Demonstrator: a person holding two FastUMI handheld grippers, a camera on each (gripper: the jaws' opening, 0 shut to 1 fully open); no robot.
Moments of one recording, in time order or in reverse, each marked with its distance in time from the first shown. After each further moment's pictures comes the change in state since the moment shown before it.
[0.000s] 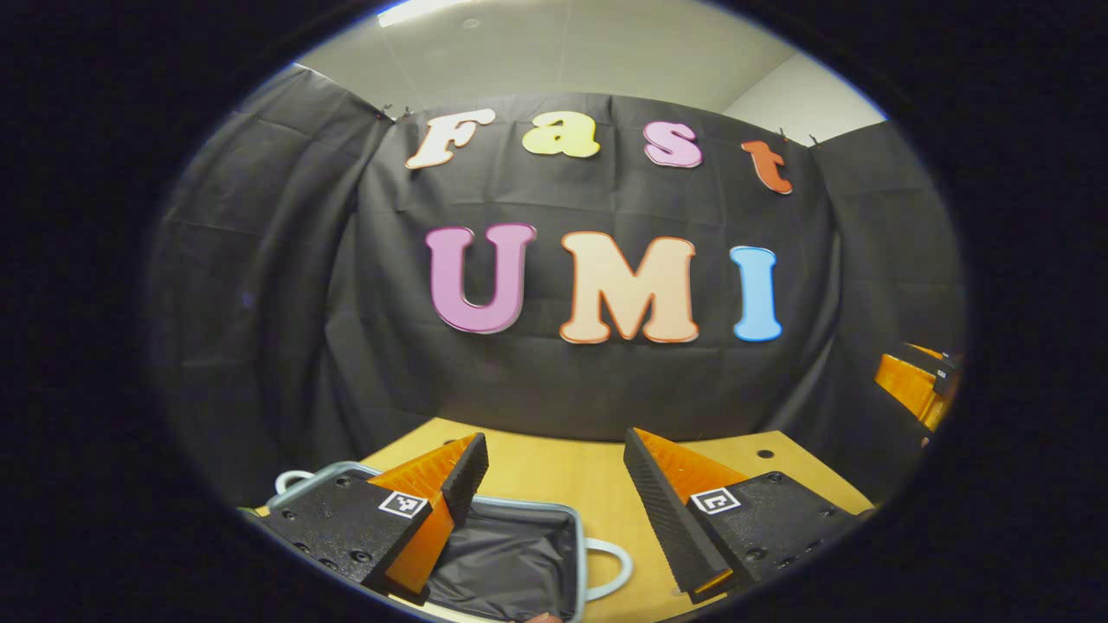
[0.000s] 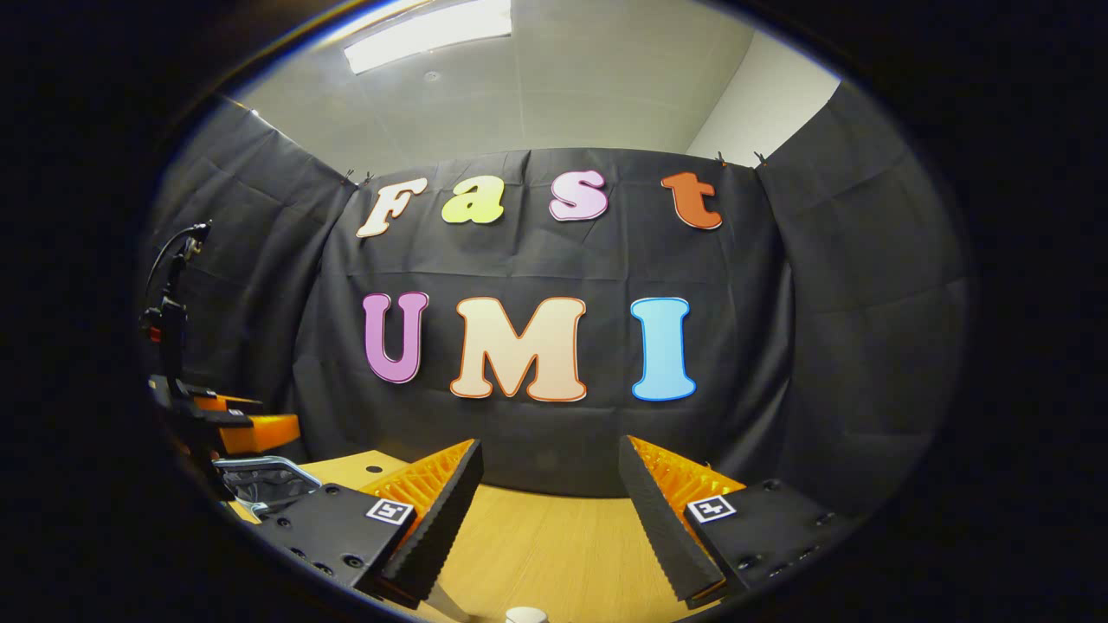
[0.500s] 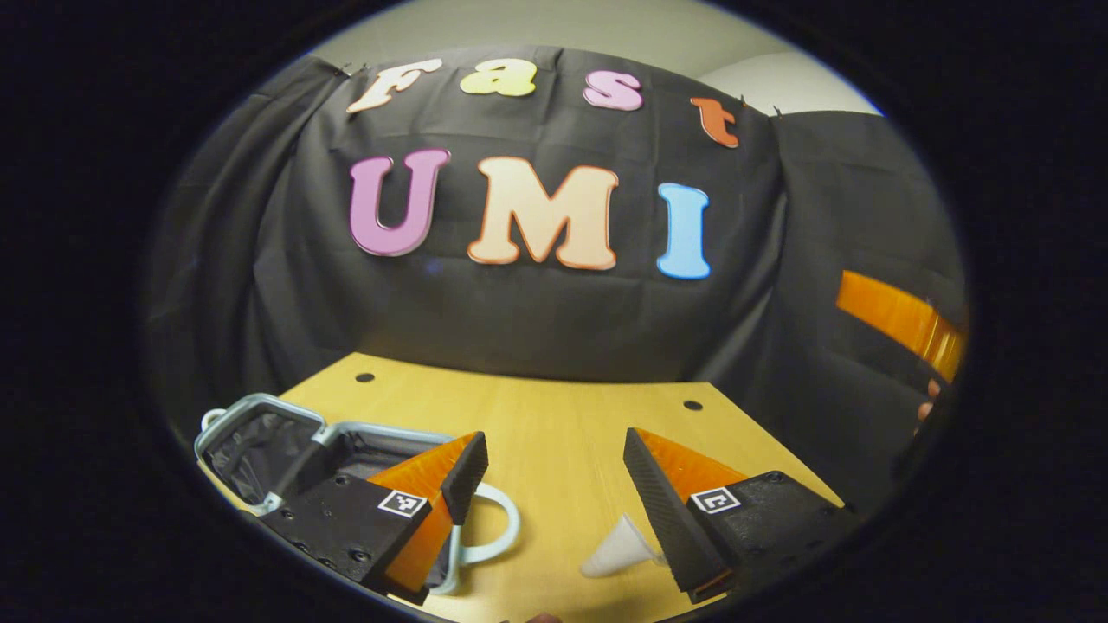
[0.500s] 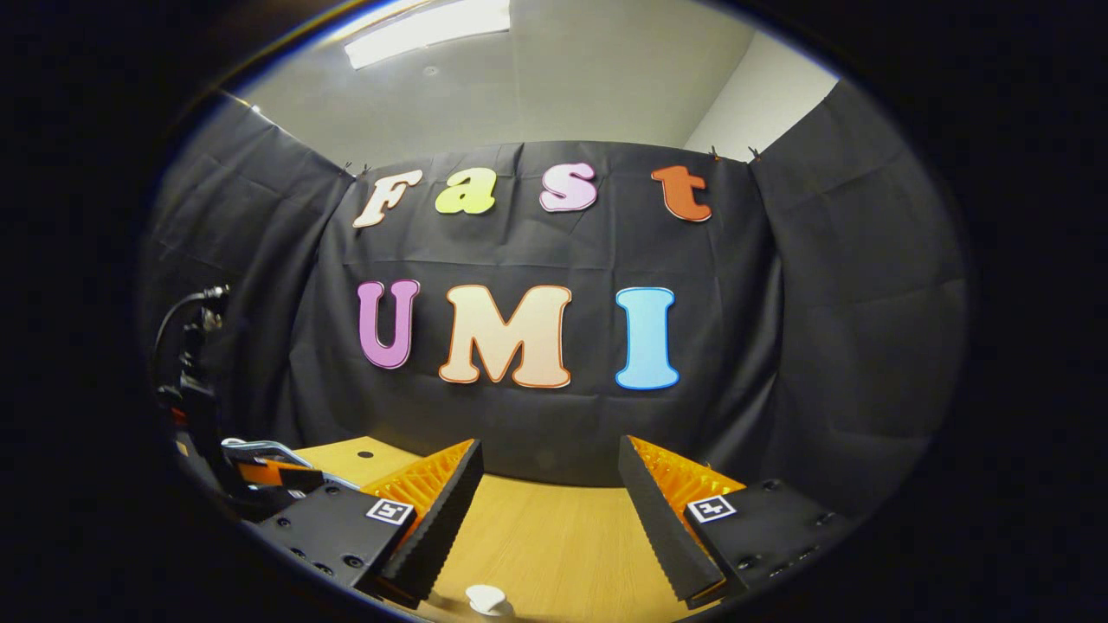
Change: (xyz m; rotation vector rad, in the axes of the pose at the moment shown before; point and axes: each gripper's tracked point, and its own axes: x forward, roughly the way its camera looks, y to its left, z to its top) left arm 0.001 -0.105 -0.107 -0.032 0.210 -0.172; right arm -0.018 -0.032 -0.014 -0.020 0.035 -0.010
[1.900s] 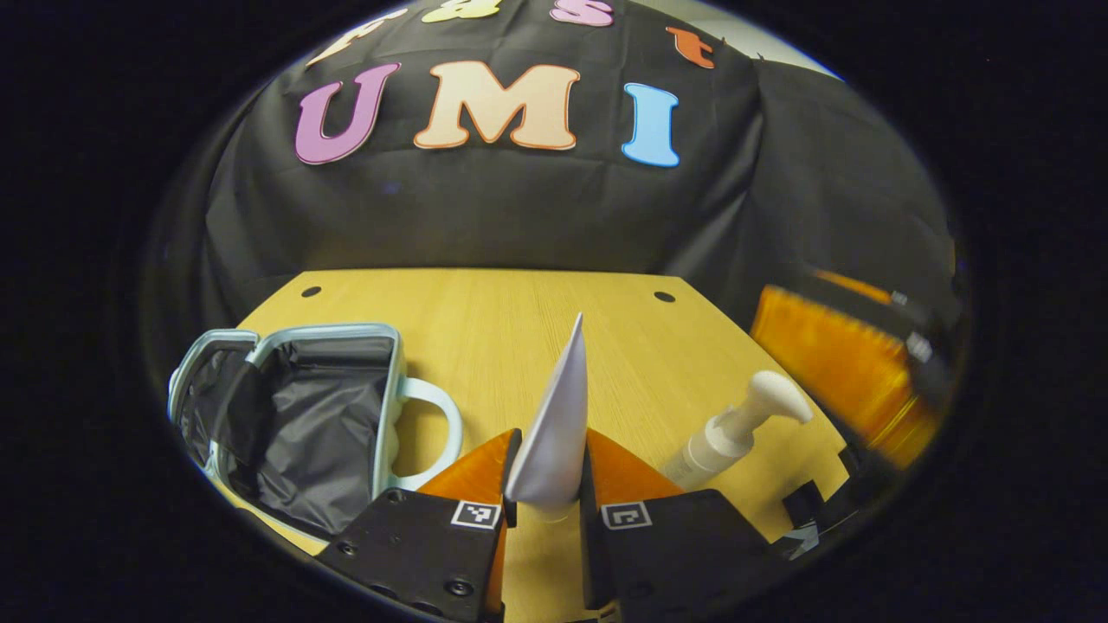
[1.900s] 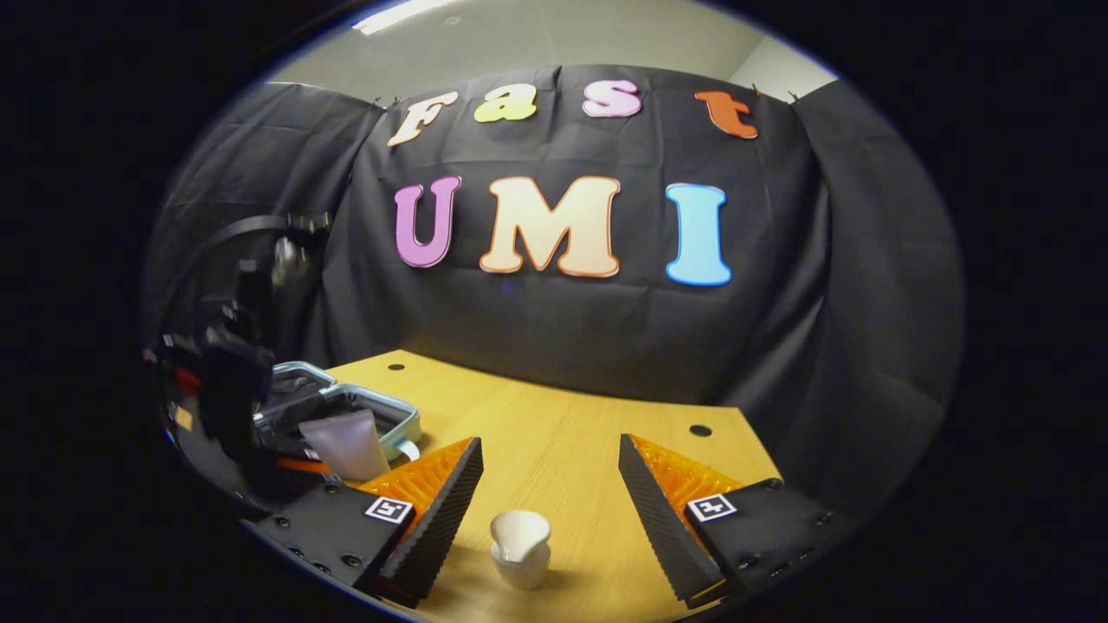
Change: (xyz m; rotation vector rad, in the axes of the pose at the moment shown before) left arm 0.005 -0.015 -0.089 0.040 0.274 -0.102; right arm -0.012 0.053 -0.175 -0.021 0.319 0.139
